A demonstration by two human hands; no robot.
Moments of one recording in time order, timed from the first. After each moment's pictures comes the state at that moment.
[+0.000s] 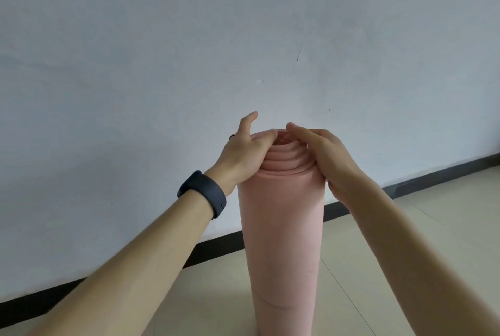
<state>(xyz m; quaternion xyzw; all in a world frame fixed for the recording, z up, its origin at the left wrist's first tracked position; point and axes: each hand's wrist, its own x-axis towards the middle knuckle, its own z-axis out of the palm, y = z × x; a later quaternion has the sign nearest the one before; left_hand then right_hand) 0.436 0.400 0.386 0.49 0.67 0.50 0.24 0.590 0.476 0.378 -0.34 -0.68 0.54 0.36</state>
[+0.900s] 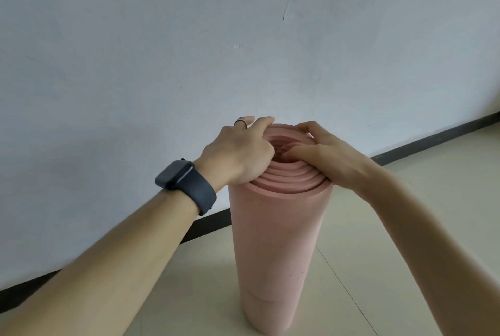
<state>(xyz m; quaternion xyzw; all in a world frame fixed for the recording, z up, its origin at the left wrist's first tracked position) 0.439 0.450 0.385 0.59 0.76 0.20 0.16 0.607 0.516 0.377 -0.42 -0.75 0.47 0.20</state>
